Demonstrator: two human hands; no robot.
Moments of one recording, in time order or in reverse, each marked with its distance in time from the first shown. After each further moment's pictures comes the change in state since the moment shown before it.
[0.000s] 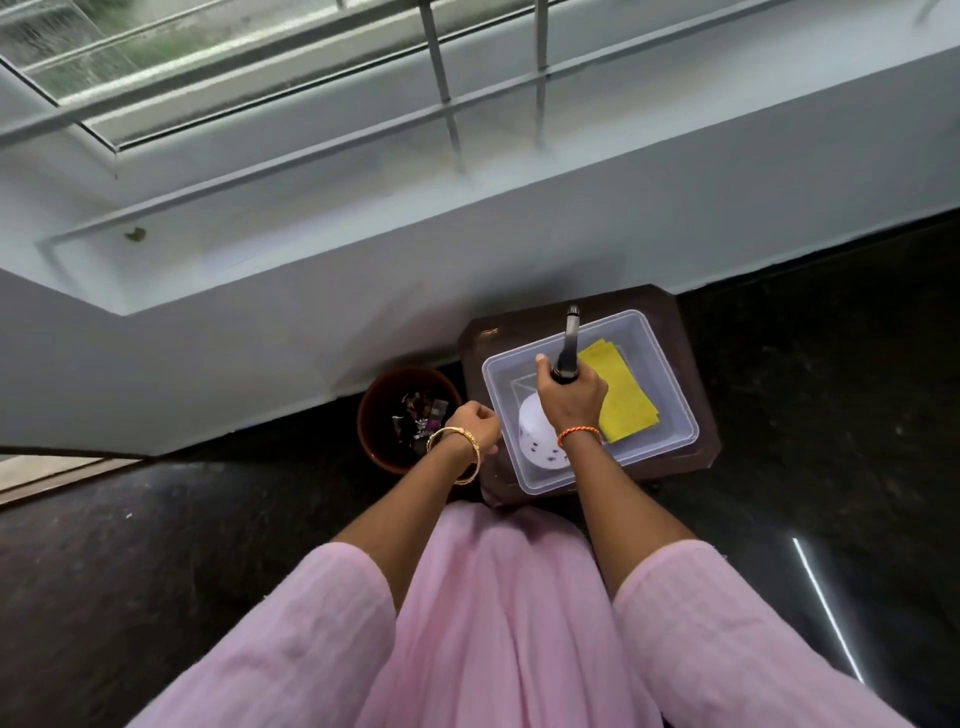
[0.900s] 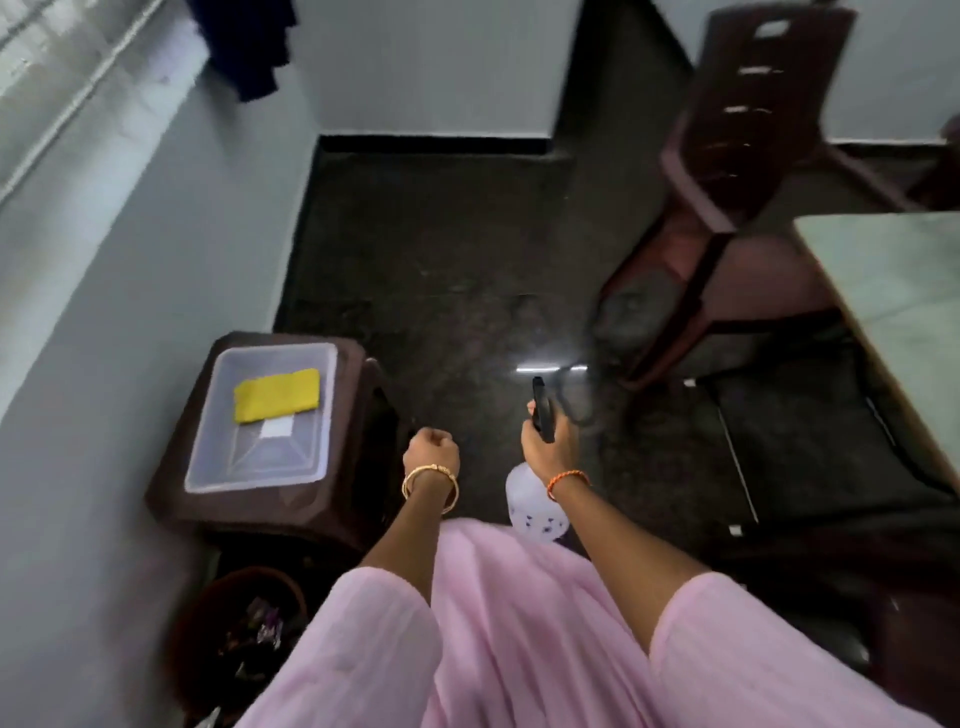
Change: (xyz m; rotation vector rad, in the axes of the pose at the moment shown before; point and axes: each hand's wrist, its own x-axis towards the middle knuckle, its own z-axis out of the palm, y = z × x) left_hand -0.169 -0.156 0.100 0.617 -0.510 0.703; right_hand -0.376 0.114 -0.127 0.350 1.134 0.482
